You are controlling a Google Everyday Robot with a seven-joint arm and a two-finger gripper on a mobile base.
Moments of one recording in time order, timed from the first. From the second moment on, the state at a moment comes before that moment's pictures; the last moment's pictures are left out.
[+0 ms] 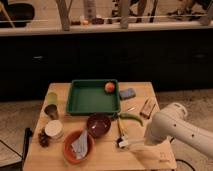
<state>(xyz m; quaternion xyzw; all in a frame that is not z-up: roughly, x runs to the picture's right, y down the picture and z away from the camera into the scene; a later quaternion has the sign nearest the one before) 0.215 0.256 0.706 -0.32 -0.03 0.07 0.95</state>
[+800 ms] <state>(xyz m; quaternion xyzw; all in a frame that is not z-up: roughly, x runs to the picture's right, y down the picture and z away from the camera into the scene) 0.176 0.201 0.691 -0.28 -0.02 0.07 0.96</state>
